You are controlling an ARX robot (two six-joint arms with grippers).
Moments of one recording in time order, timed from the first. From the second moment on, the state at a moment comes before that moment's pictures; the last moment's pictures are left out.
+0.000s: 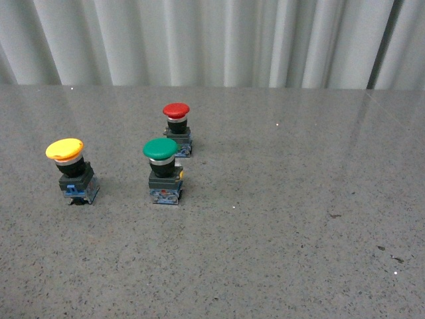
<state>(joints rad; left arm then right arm) -0.04 0.39 0.18 0.04 -0.20 0.00 0.00 0.00 0.01 -0.01 0.00 0.00</state>
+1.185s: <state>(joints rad) -0.15 1.60 0.75 0.24 -0.07 0.00 0.00 0.00 0.01 0.00 0.00 0.00</state>
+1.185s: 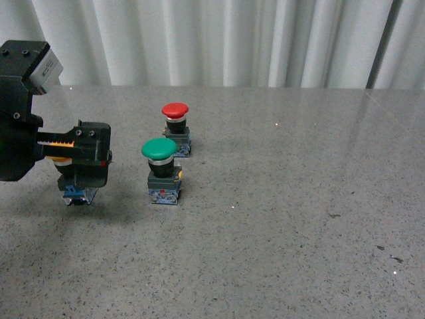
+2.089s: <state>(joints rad) -0.26 1.41 0.90 0.10 -0.11 0.00 0.00 0.00 0.01 0.00 0.00 0.00</state>
